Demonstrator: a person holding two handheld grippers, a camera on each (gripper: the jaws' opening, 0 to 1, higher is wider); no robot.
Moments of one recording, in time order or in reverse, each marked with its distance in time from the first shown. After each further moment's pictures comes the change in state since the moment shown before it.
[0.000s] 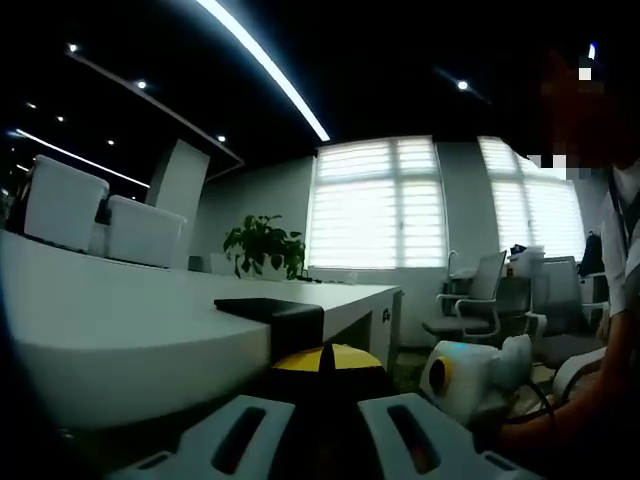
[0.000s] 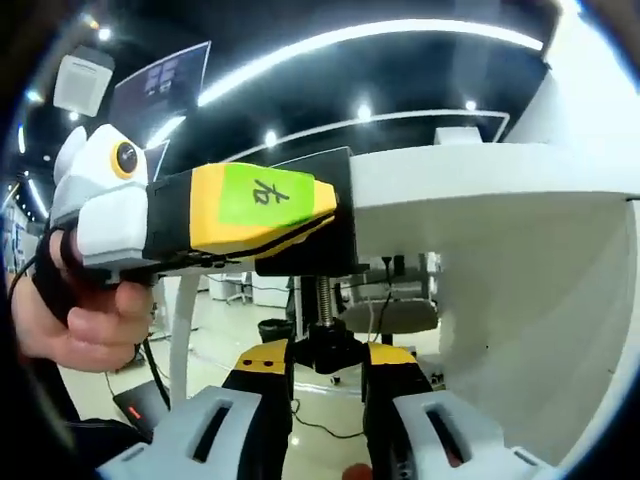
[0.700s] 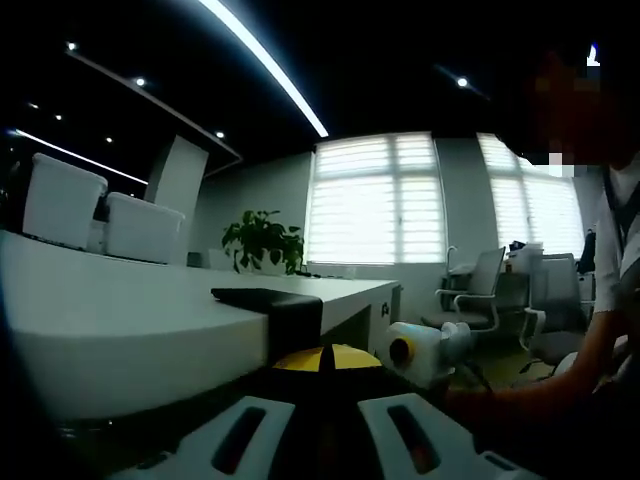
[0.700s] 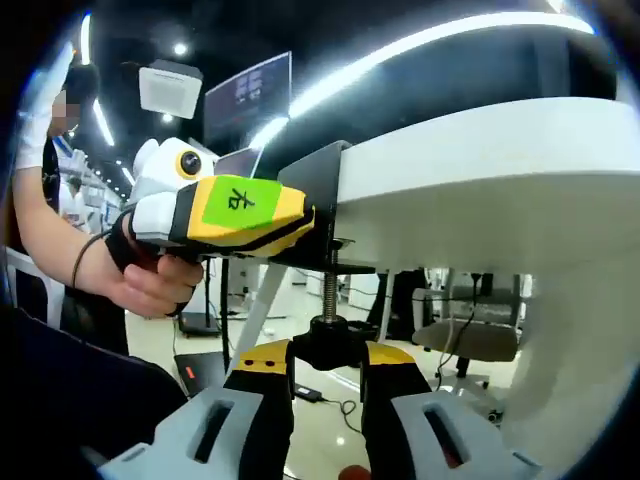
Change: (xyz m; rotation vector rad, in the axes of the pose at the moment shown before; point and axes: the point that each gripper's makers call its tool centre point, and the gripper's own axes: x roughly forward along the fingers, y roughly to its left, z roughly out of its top) left arm 0.002 0.000 -0.009 0.003 0.030 -0.005; right arm 0.008 0.013 -0.002 -0.129 -0.021 0.544
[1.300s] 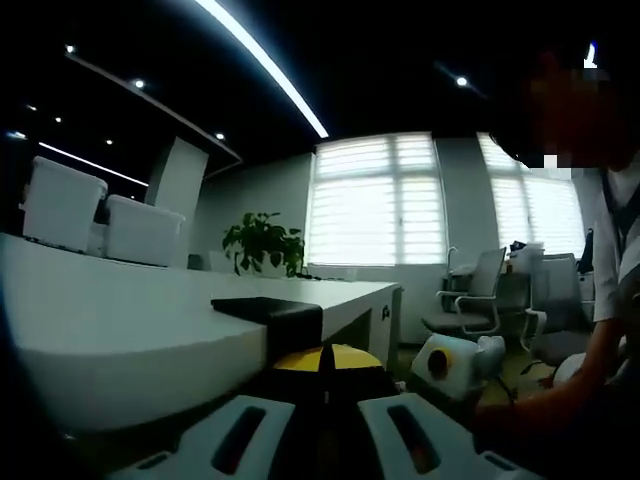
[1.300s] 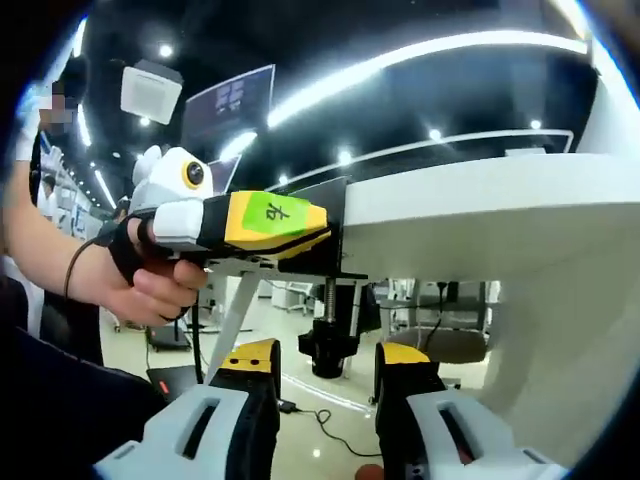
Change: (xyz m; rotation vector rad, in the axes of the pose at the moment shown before) left arm 0.000 0.001 0.009 0.001 -0.021 0.001; right arm -0.027 0.012 0.009 0.004 -0.061 -0.206
